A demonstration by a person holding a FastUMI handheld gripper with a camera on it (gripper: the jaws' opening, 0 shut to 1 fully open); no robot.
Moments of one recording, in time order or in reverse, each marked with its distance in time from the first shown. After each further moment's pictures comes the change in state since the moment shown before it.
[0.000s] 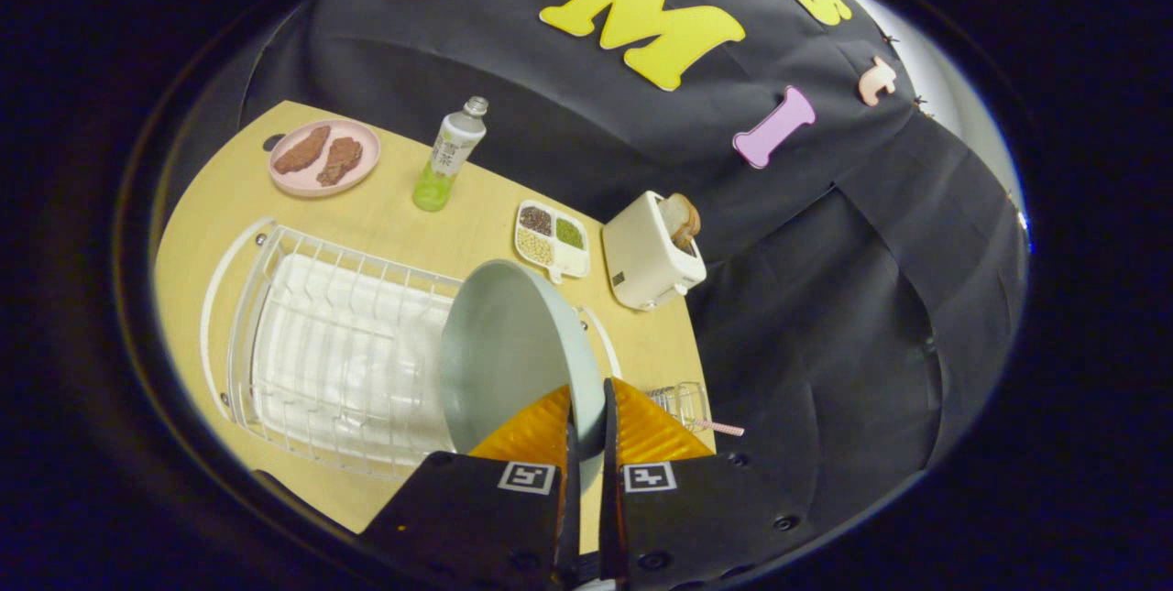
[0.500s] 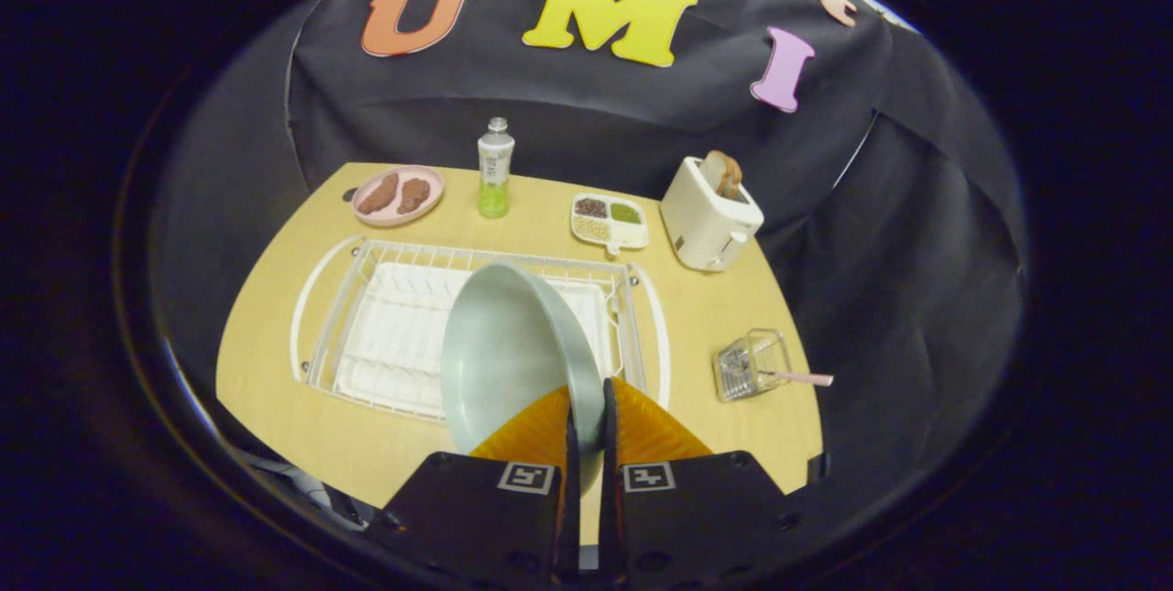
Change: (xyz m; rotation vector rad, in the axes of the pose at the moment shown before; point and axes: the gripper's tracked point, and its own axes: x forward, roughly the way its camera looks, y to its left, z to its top) arm -0.007 -0.013 -0.093 0.205 -0.031 0.467
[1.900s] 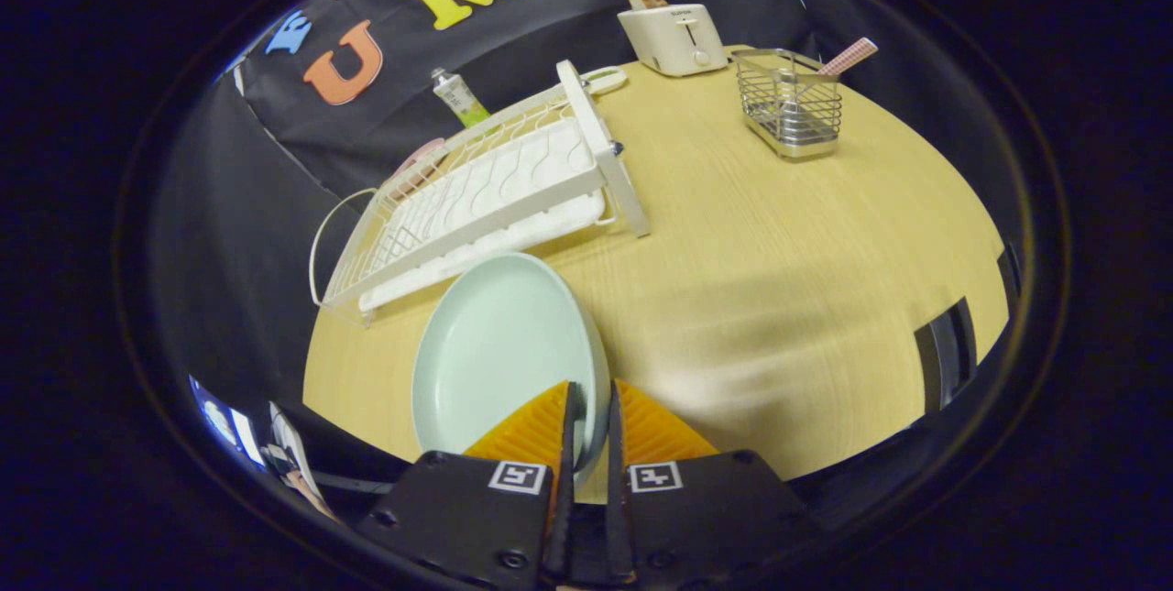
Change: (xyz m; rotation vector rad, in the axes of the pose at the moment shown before) arm 0.107 -0.038 -0.204 0.305 0.143 0.404
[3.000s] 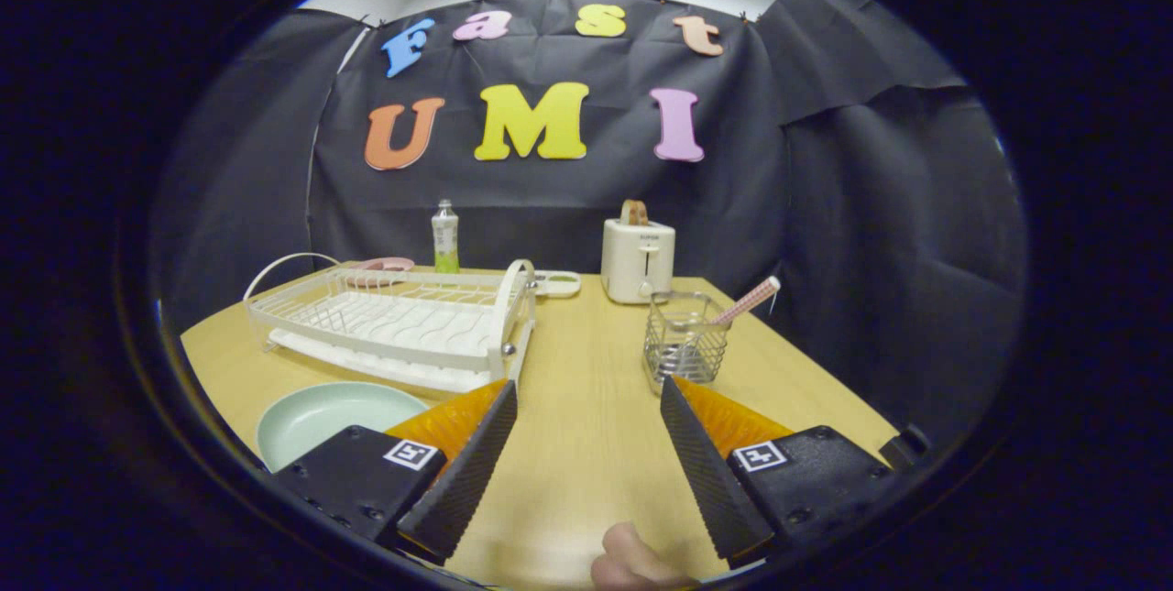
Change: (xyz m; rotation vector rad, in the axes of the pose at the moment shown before) arm -0.065 -0.092 0.114 -0.358 -0.814 -0.255
